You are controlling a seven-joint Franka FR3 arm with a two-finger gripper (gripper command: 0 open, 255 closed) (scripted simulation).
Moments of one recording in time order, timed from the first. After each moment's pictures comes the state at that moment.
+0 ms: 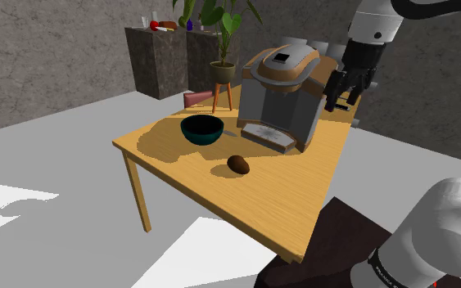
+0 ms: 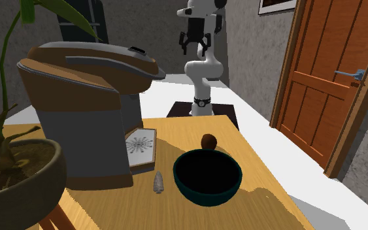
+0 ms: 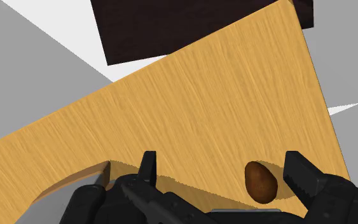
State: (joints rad) arm -0.01 -0.79 -0.04 -2.30 -0.07 1.54 0.15
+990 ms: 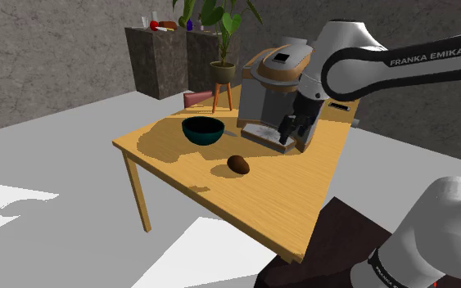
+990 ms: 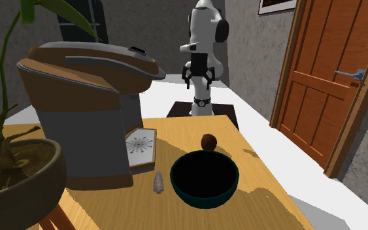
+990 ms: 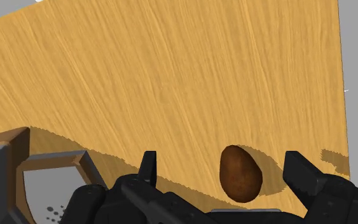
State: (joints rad) arm 0.06 -0.60 -0.05 -2.57 -0.03 2.11 0.09
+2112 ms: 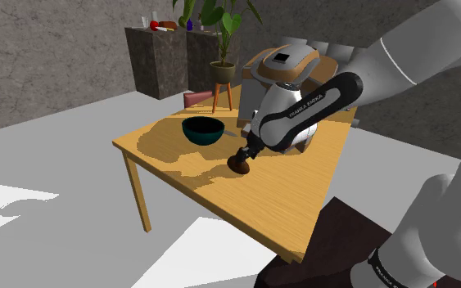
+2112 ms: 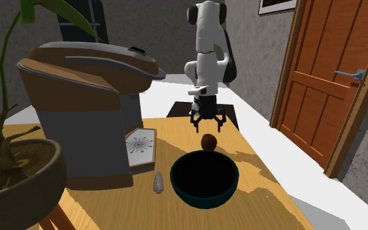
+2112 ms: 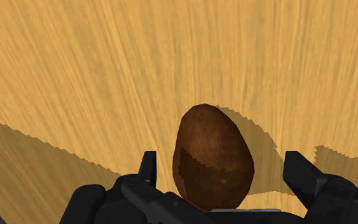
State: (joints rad) arm 0.18 -0.01 -0.07 -2.51 0.15 2.78 -0.11
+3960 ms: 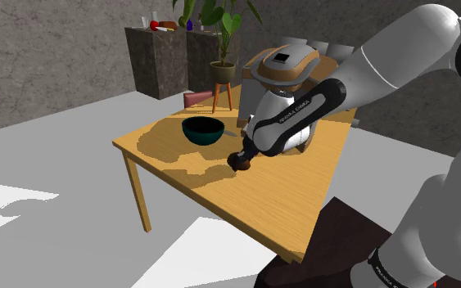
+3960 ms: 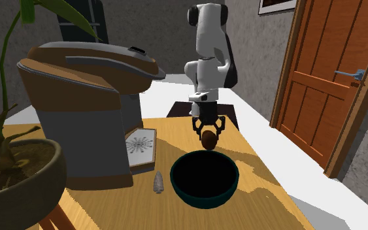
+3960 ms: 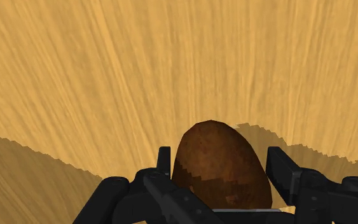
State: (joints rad) arm 0.19 0.08 -0.07 -2.48 0.18 2.83 -0.14
